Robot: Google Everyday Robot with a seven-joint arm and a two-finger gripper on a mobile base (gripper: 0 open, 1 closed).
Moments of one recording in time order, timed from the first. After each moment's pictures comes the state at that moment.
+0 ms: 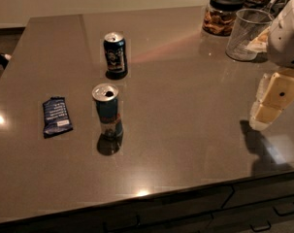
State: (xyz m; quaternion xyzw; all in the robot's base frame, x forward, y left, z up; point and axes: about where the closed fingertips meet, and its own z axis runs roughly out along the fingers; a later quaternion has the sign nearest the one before) arm 0.438 -0.217 0.976 -0.60 0.78 -0.03 0.16
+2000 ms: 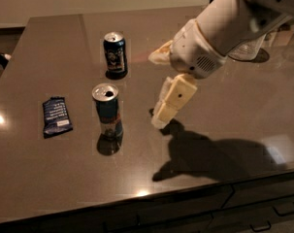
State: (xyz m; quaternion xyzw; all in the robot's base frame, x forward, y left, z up) arm 0.469 -0.034 0.945 -0.67 0.66 0.19 0.27
